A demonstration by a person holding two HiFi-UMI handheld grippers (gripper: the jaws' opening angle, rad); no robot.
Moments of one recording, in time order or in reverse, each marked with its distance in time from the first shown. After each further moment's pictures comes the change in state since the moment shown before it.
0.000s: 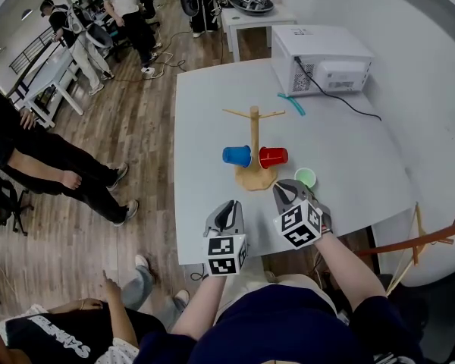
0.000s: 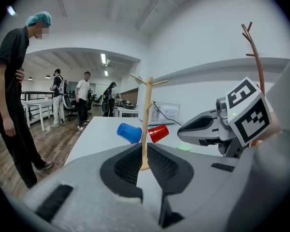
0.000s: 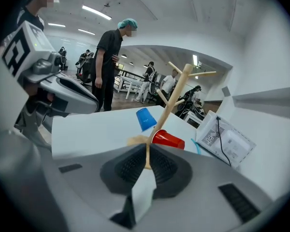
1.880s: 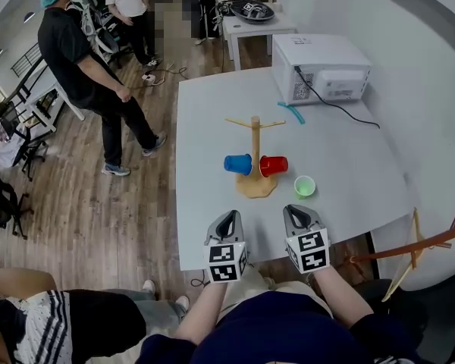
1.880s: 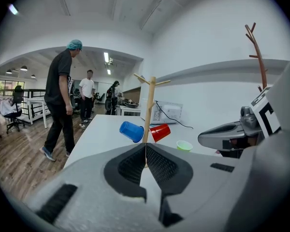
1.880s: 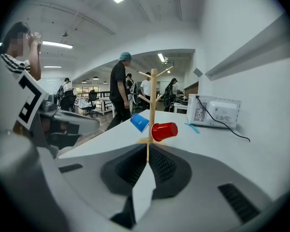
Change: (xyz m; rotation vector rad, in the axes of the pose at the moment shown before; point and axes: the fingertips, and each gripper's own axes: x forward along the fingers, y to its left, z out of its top) left arm -0.006 0.004 -0.003 -0.032 0.010 0.020; right arm -0.045 0.009 -0.031 0.462 -0.086 -0.071
